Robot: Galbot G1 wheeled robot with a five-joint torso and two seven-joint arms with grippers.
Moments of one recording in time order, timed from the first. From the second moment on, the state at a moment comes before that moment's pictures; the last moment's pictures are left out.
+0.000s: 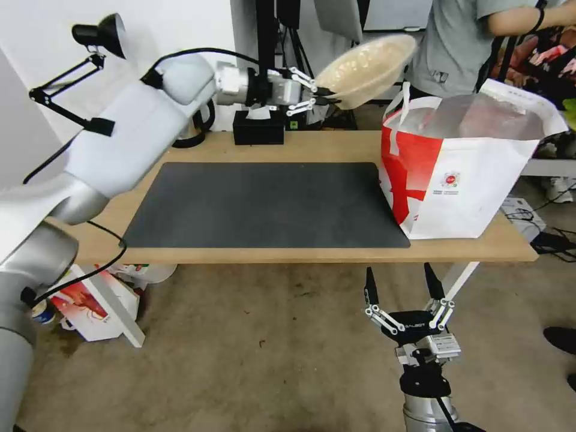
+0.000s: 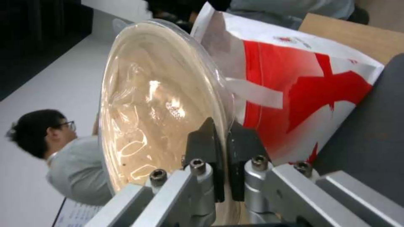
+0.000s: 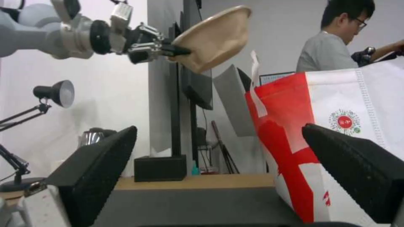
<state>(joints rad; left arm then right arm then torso) -0.28 -1.12 0.46 -1.12 -0.32 -0.52 0.92 -1.81 1.33 0.35 2.15 -0.01 0.70 0.20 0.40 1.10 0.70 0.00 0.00</state>
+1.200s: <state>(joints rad) -0.36 -1.48 0.46 -0.80 -0.19 -0.56 0.96 -1.81 1.33 0.35 2.15 -0.01 0.70 0.20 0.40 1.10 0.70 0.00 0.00</state>
